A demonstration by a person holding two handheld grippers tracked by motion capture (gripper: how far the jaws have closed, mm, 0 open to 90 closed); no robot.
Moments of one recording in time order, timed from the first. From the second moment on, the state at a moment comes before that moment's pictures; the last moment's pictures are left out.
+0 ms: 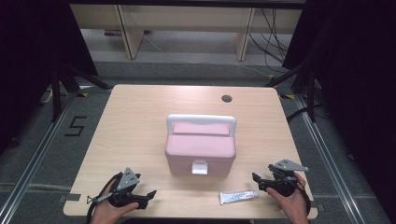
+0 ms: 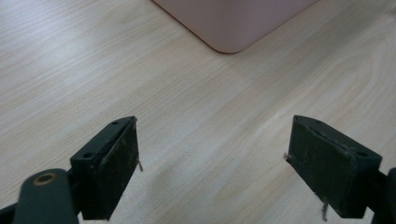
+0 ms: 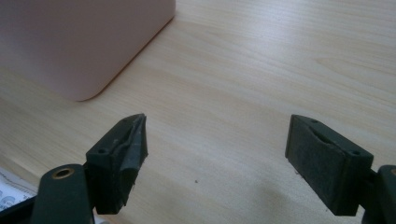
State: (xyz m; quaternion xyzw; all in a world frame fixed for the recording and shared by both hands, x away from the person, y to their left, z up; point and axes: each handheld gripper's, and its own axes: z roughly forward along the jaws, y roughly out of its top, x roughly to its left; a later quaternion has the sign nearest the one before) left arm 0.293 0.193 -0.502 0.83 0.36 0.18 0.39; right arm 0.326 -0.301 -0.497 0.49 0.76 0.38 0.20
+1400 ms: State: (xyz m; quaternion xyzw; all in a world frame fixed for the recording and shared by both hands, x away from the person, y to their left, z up) left arm 0.329 0.190 -0.483 0.82 0.35 0.21 0.40; right arm 0.345 -0.286 -0.486 0.46 0.78 0.39 0.19
